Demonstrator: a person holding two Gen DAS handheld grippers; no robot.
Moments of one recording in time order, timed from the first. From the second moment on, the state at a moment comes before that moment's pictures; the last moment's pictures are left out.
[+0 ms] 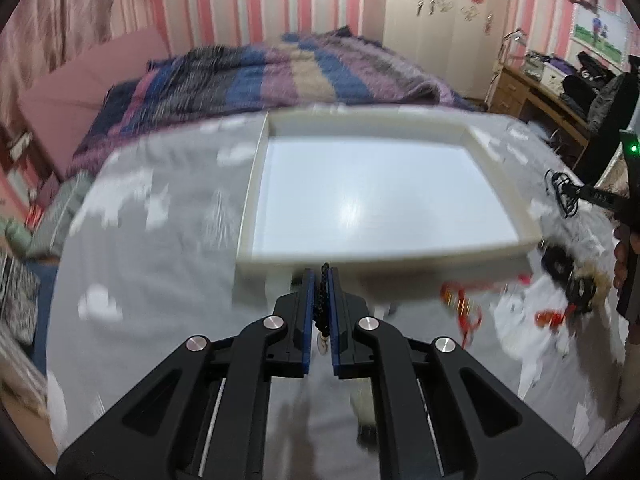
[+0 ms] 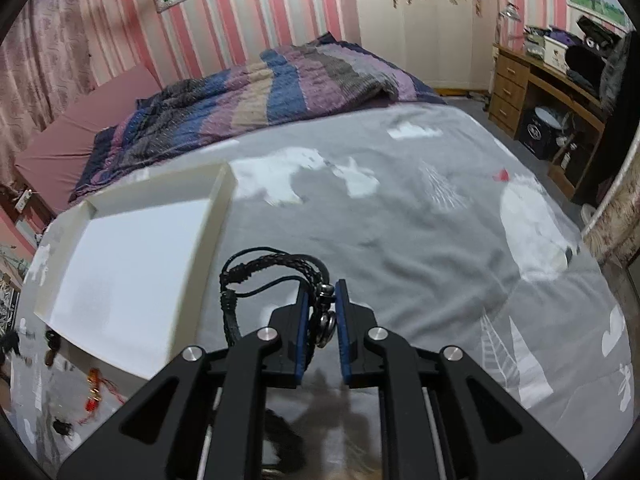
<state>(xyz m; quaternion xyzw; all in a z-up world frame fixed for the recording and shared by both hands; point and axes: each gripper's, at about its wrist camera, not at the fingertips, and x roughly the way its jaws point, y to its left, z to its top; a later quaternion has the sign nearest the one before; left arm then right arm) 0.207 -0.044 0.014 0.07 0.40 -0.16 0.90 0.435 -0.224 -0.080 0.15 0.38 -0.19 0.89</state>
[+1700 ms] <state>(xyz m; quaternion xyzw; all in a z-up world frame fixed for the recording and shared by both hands) 0.403 -0.124 0.040 0.03 0.44 -0.15 0.89 0.612 -0.158 -0.027 0.07 0.41 -0.14 0.90</state>
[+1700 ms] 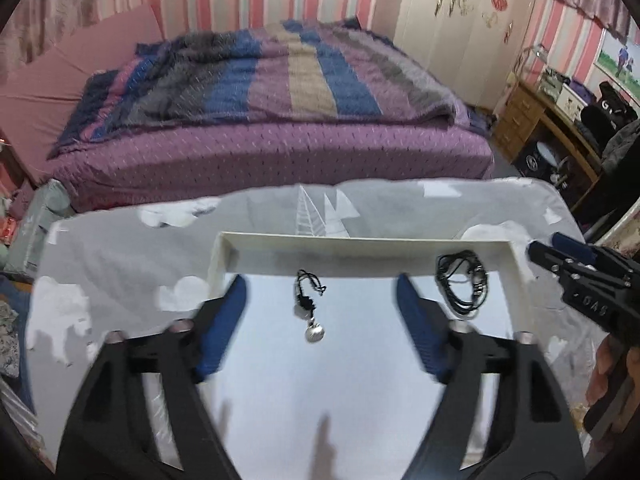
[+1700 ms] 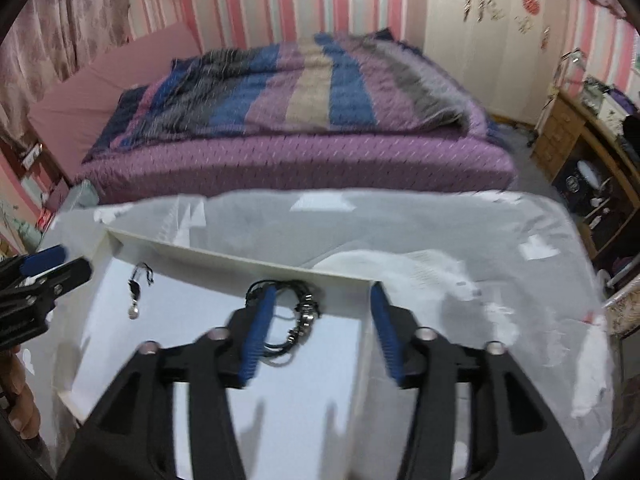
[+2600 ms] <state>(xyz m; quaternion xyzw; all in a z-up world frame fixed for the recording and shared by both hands) 0.176 -0.017 0.080 0.03 0.37 -0.10 0.92 0.370 -0.147 0.016 0.08 0.31 -0.18 0.93</state>
